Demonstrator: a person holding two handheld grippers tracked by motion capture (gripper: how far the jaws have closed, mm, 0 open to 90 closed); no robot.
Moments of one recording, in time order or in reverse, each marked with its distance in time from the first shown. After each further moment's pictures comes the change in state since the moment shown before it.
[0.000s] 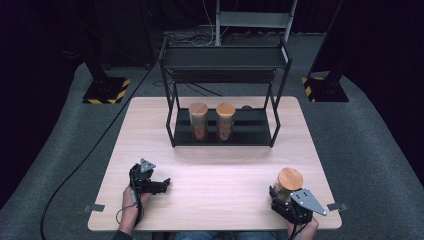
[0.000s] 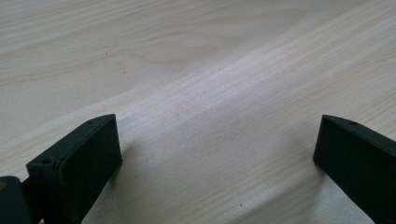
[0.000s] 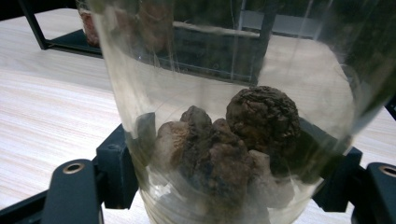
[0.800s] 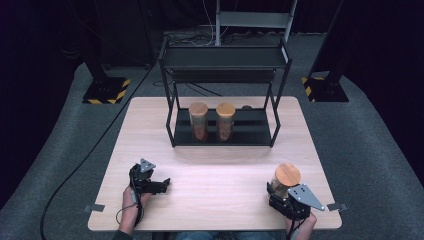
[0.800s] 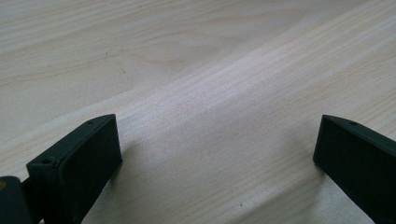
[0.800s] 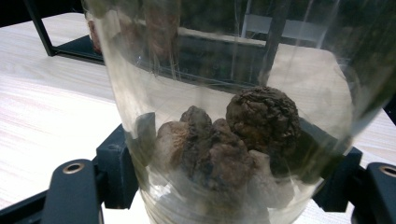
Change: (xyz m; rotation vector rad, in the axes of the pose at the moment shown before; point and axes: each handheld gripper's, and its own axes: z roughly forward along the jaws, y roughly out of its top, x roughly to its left) left arm 0.000 0.000 0.000 0.000 0.000 0.000; right arm 0.003 0.013 0.006 -0.006 0.017 -0.016
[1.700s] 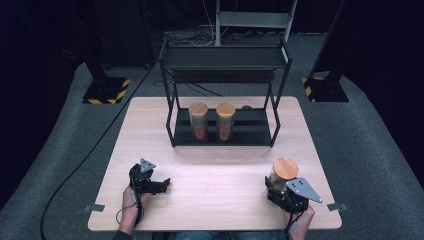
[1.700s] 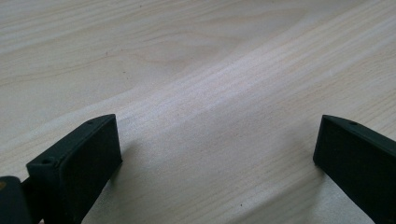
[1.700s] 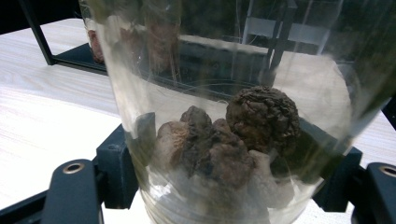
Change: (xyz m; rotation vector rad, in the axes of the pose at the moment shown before) left arm 0.000 0.000 0.000 0.001 0.000 0.000; right arm -0.001 0.013 0.012 -0.006 0.009 0.001
